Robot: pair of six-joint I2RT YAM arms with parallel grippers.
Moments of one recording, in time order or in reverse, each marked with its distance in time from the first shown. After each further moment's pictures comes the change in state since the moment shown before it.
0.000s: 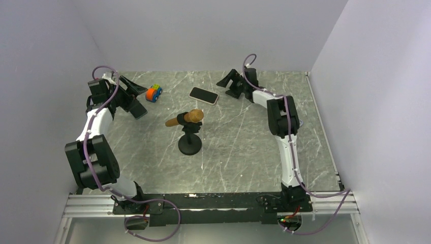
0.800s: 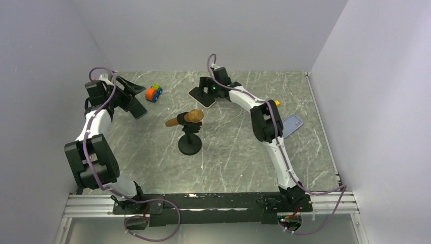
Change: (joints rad) left arm 0.031 0.004 -0.026 0.078 0.055 -0.060; right arm 0.228 0.104 0.335 -0.371 0.209 -0.384
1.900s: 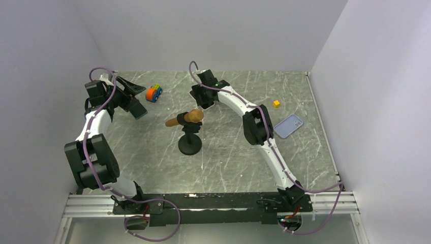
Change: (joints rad) left arm 0.002 0.000 -0.006 0.008 0.019 -0.011; right arm 0.119 0.143 0.348 -0.437 0.283 -0.299
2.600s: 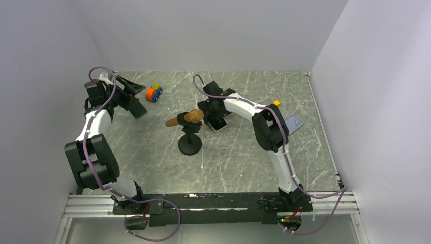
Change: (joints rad) left arm 0.000 0.000 -0.002 0.026 0.004 0.000; right arm 0.034 -0.396 -0.632 0.014 -0.010 0.048
